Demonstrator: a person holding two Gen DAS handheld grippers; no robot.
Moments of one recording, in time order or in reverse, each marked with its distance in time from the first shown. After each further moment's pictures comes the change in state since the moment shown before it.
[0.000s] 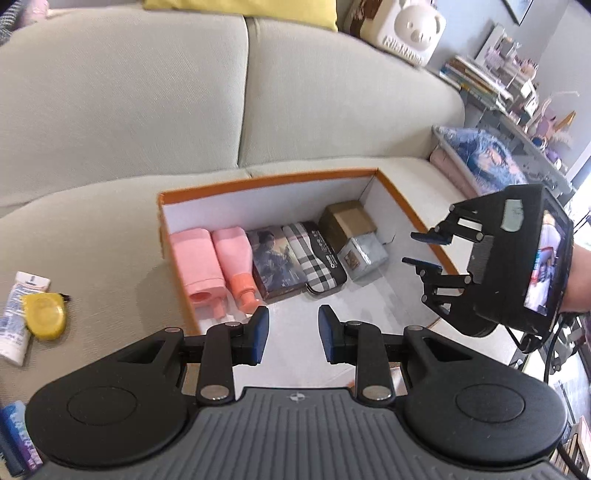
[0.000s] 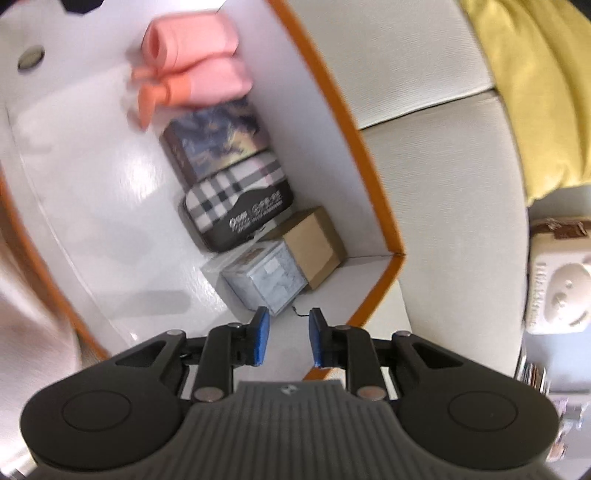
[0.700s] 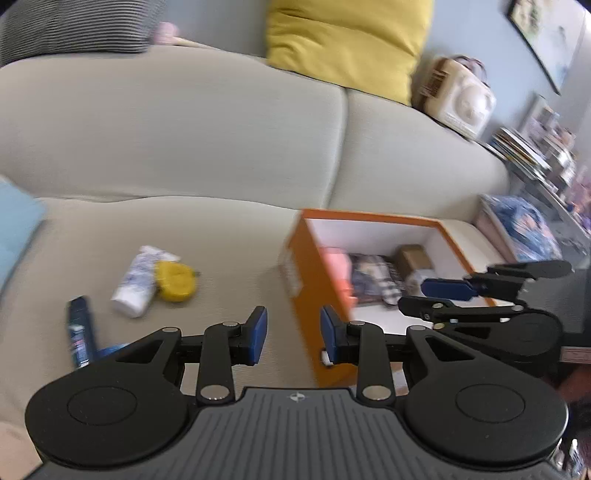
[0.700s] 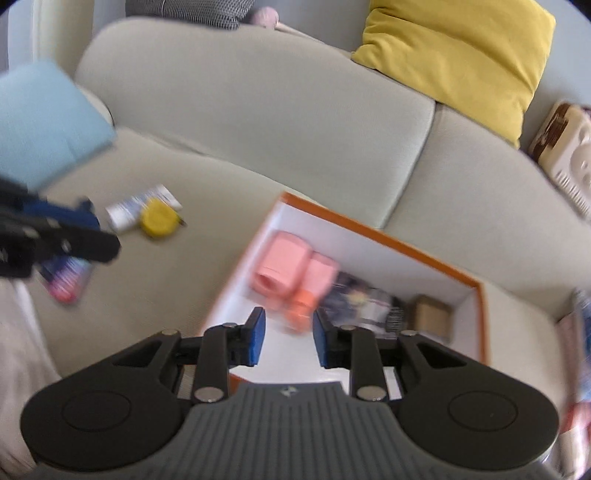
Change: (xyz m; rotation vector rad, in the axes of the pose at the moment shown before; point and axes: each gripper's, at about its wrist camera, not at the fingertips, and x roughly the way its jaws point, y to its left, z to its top) left arm -0.102 0.066 -0.062 -0.160 -0.192 0.166; right arm -0.133 0.038 0.068 0.695 -0.303 0.270
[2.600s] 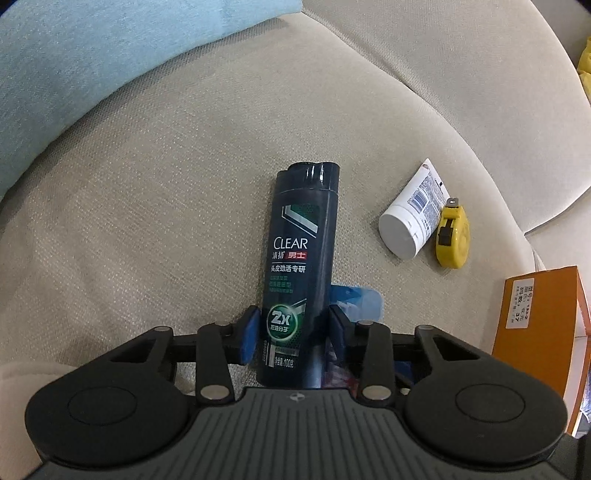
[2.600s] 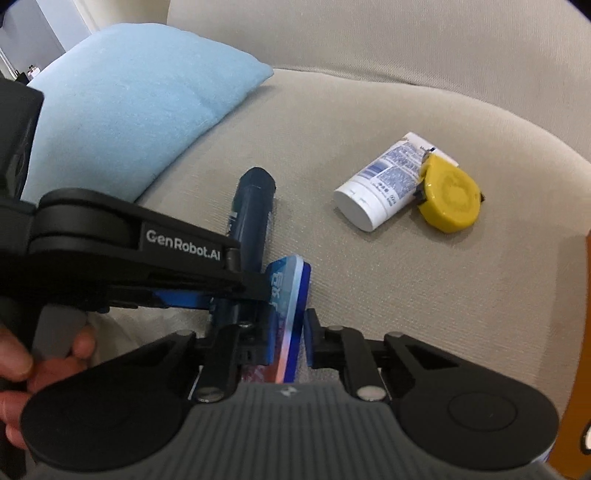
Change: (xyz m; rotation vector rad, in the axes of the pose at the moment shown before) left arm 0.076 0.224 -0.048 -0.651 0.317 0.221; right arm 0.141 0.197 0.039 0.087 0.197 0.457
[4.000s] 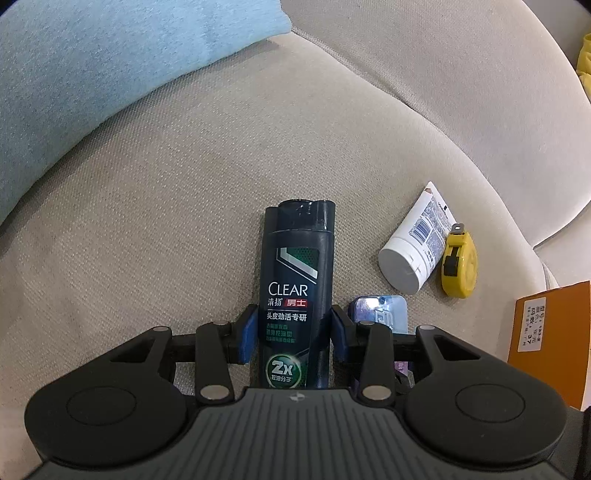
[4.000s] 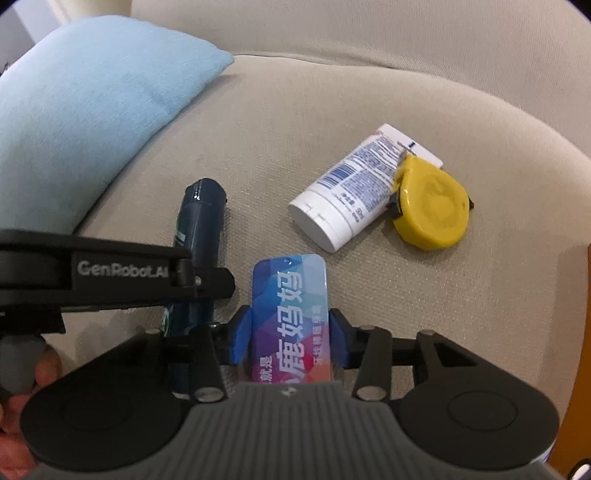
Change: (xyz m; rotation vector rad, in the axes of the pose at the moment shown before) left arm 0.001 -0.001 0.005 0.029 -0.081 0.029; right arm 0.030 -0.017 0.020 0.023 0.054 -0.056
